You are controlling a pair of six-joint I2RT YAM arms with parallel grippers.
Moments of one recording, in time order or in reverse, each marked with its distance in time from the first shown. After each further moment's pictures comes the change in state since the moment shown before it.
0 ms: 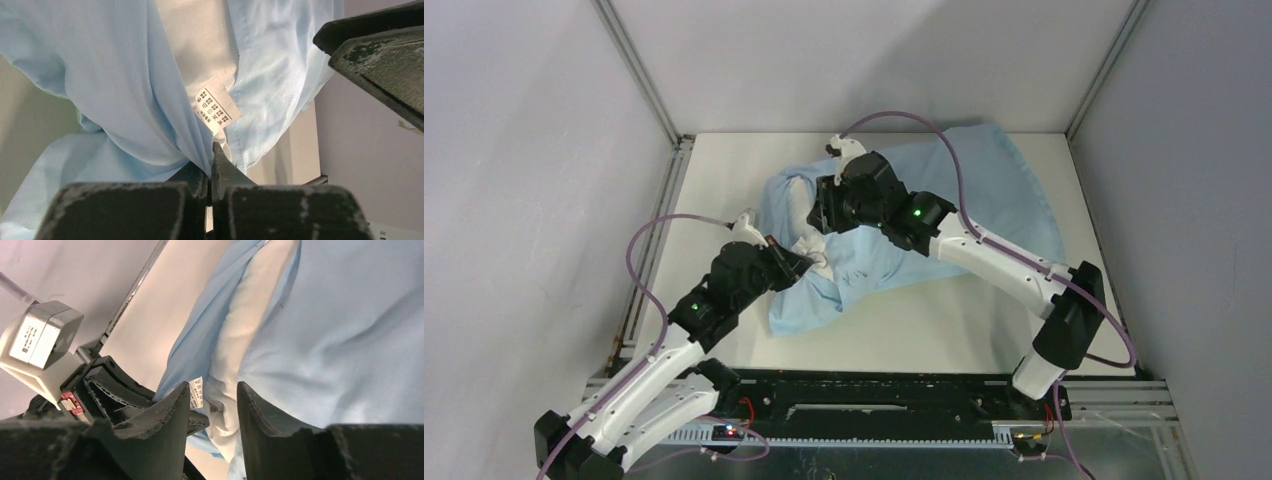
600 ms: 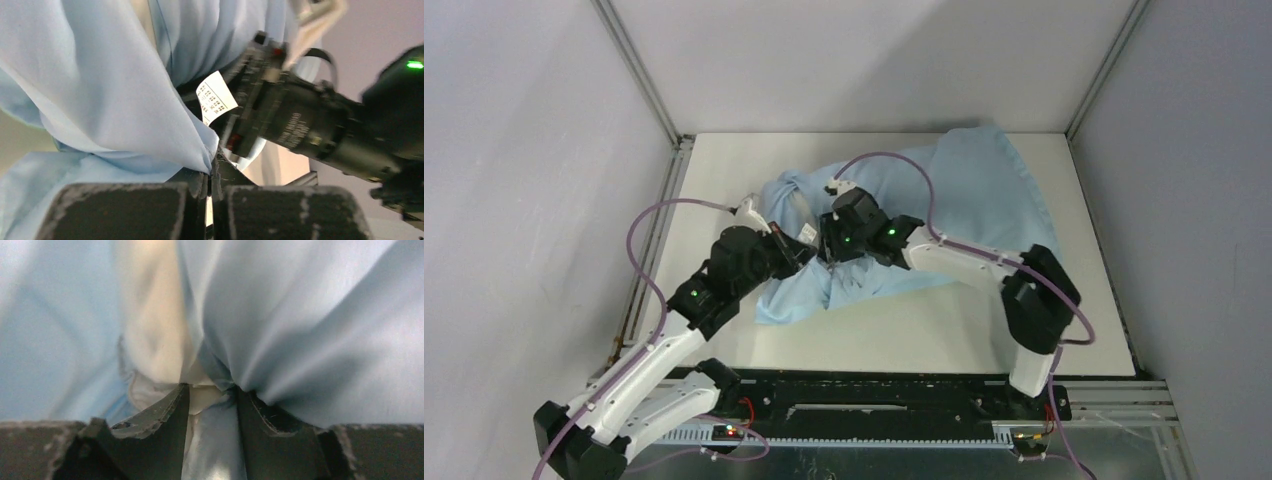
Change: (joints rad) left arm 0.008 0.068 0.126 -0.062 0.027 0.018; right arm -0.004 0.172 -0.186 0.109 0.043 0.037
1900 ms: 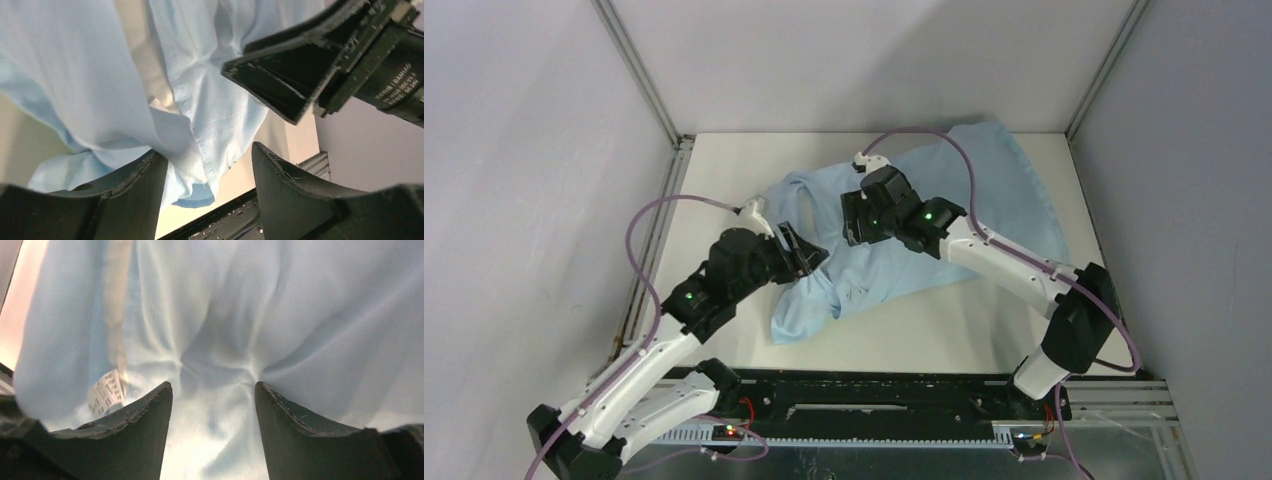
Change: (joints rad) left arm -0.054 0.013 0.021 -0.011 0.037 0.052; right arm -0.069 -0.205 0.031 -0.208 0.109 -0.084
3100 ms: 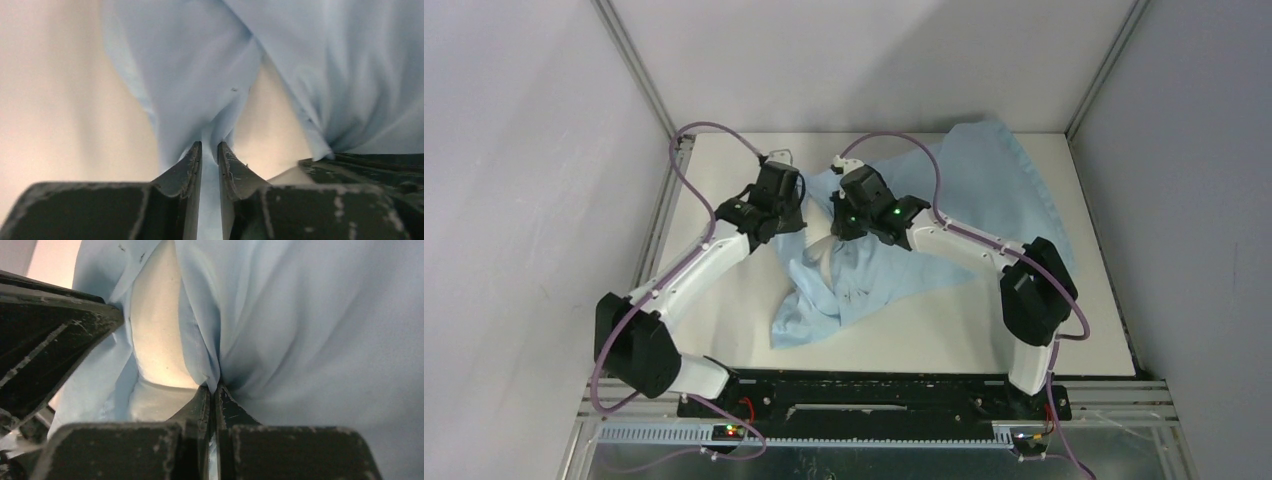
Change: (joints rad) left arm 0.155 0.566 0.430 -0.225 -0.257 0.331; right arm -0.009 0.215 0.091 0.130 -0.093 -0.017
